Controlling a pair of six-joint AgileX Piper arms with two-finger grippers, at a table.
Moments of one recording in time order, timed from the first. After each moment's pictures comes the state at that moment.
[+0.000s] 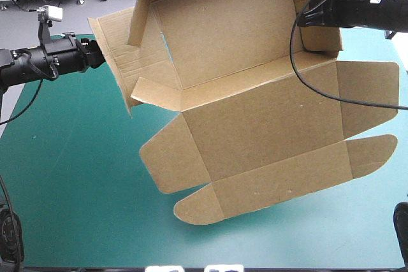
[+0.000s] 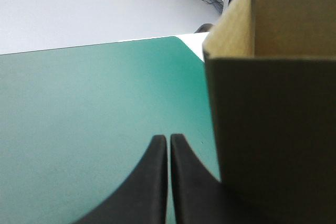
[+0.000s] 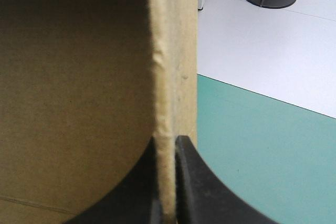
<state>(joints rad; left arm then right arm) 0.23 1.51 -1.53 -1.29 1.22 0.80 0.14 1.58 -2.28 0.28 1.24 -0.19</state>
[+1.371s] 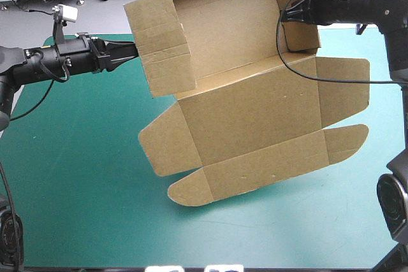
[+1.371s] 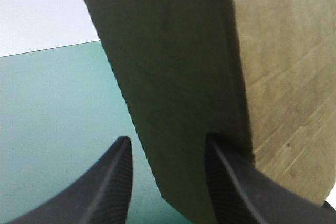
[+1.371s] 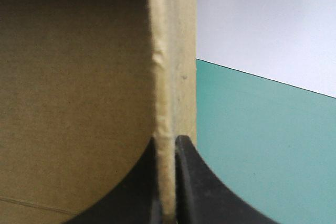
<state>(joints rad) 0.16 1.51 -1.53 -1.31 1.23 0.84 0.14 1.73 -2.27 0.32 1.17 -0.19</state>
